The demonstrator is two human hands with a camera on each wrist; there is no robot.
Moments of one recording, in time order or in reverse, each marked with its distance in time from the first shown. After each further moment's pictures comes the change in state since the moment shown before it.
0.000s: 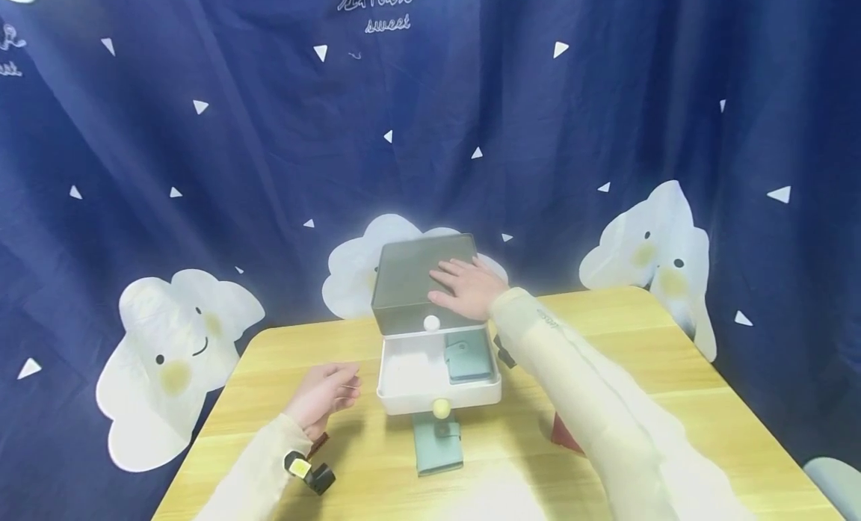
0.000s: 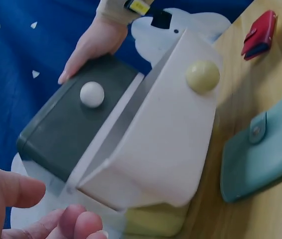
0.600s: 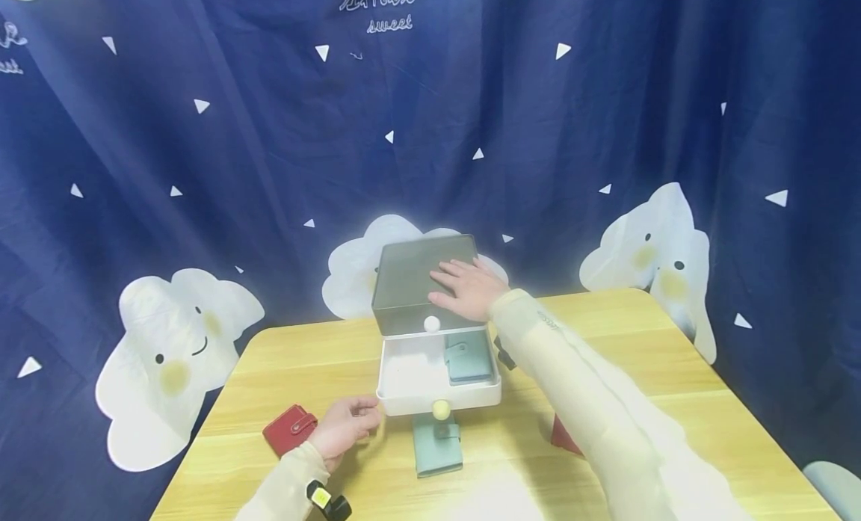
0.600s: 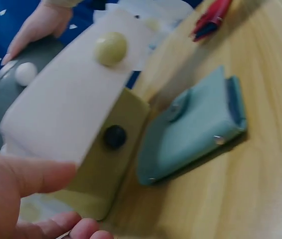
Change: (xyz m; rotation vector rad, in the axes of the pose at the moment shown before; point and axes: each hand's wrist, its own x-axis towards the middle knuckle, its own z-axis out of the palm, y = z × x) left_hand -0.008 -0.062 0.014 0.177 -0.125 0.046; right_hand -0.002 -0.004 -0.002 0.006 -0.003 0.014
